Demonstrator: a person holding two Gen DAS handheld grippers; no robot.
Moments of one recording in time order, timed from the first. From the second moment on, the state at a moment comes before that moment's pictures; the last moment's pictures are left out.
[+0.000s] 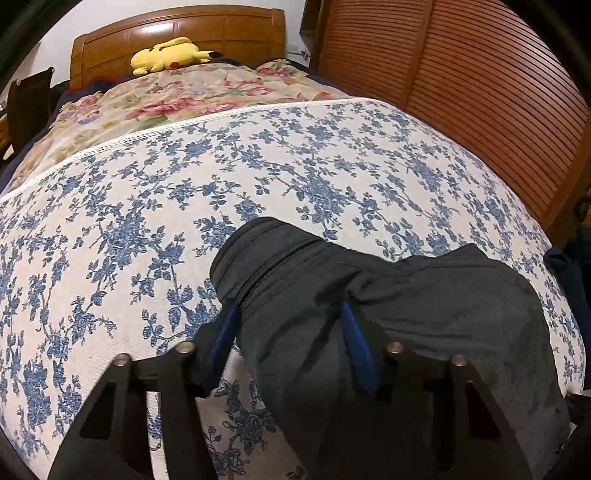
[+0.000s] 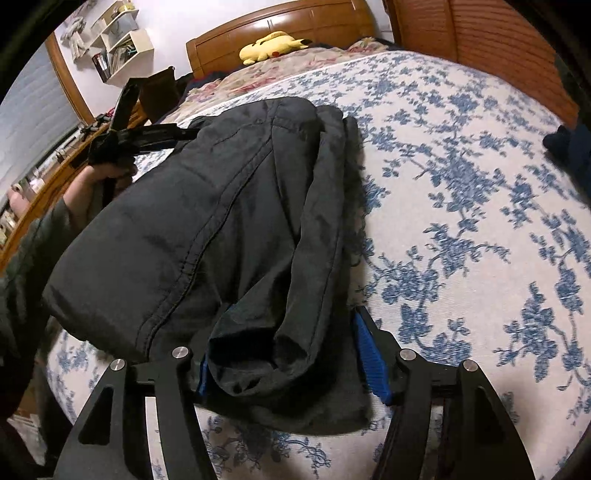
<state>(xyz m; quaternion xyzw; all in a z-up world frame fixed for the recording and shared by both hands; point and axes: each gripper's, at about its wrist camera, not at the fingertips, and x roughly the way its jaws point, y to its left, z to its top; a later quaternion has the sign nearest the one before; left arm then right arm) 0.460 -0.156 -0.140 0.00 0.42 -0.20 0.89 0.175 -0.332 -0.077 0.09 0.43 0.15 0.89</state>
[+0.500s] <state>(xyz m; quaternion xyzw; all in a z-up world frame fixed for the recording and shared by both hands) 0.426 -0.154 -0.095 0.04 0.37 -0.18 0.91 0.172 -0.324 -0.058 0.09 0.35 0.17 0.92</state>
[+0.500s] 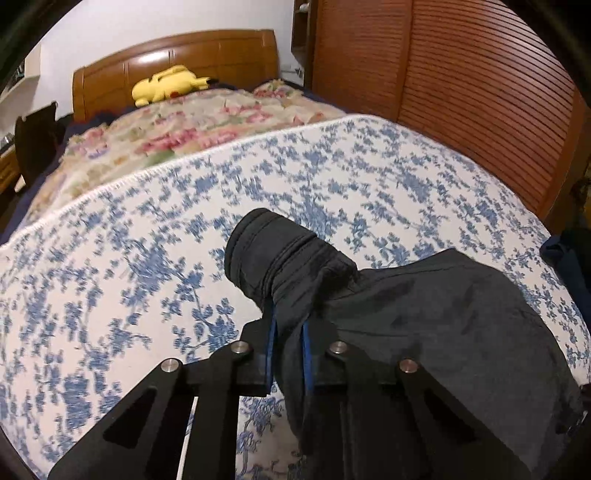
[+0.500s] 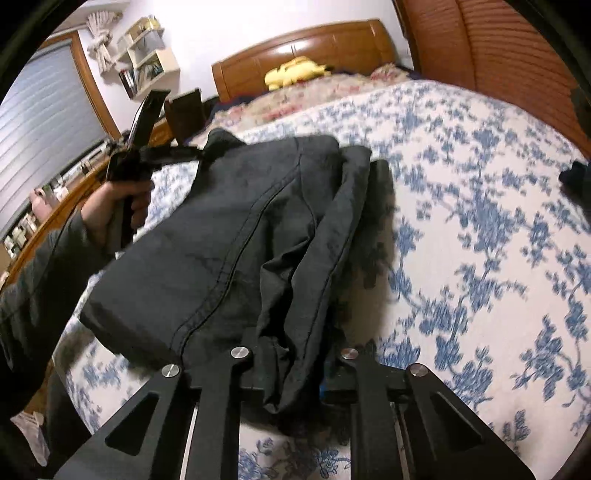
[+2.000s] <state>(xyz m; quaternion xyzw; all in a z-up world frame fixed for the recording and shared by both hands) 0.266 -0.484 0.149 0.04 0.21 -0.38 0.90 -0.039 -0.637 0.151 -0.01 0.19 -0.11 0.98</state>
